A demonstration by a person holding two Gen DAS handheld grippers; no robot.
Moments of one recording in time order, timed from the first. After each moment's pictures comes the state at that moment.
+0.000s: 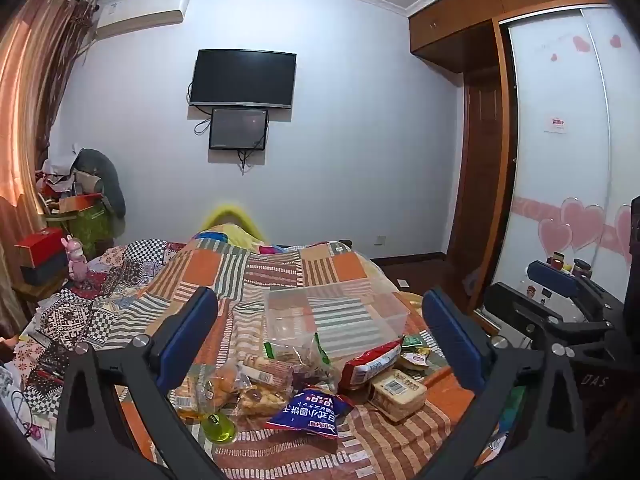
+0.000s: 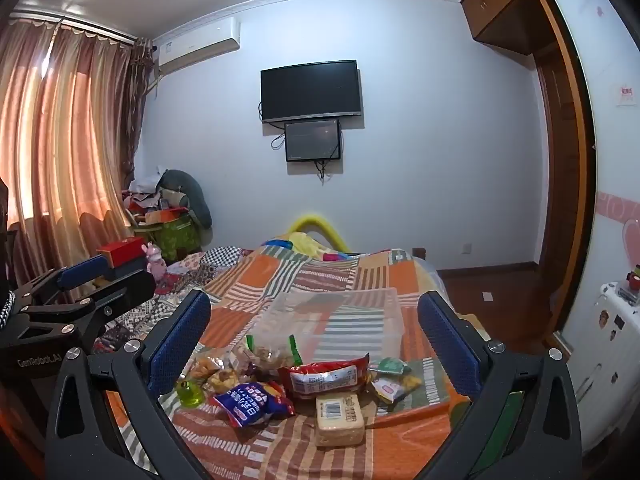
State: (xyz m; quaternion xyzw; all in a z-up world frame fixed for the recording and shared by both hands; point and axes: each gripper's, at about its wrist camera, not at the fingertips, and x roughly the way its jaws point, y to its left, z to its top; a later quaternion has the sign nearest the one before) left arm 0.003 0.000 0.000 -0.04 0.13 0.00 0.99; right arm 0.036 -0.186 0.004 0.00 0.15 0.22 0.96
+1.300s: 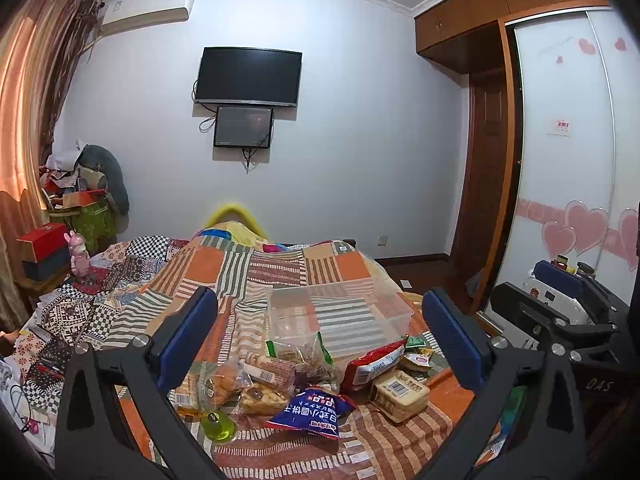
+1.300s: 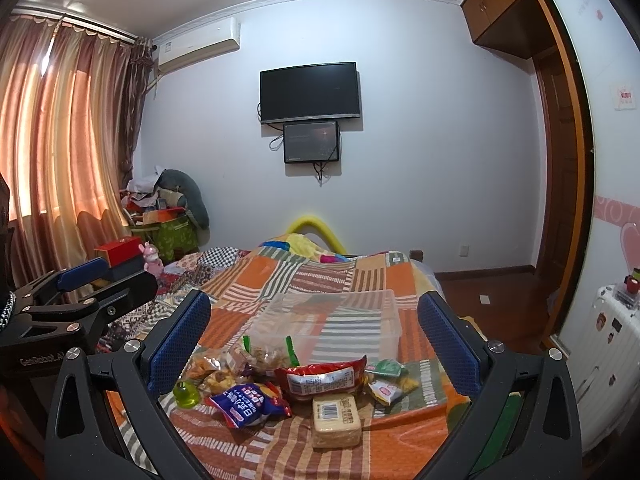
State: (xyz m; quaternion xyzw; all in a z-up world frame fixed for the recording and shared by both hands) left arm 0.002 0.001 0.000 -0.05 0.12 0.01 0.99; right arm 0.033 -0.187 0.008 0.00 0.14 0.22 0.97
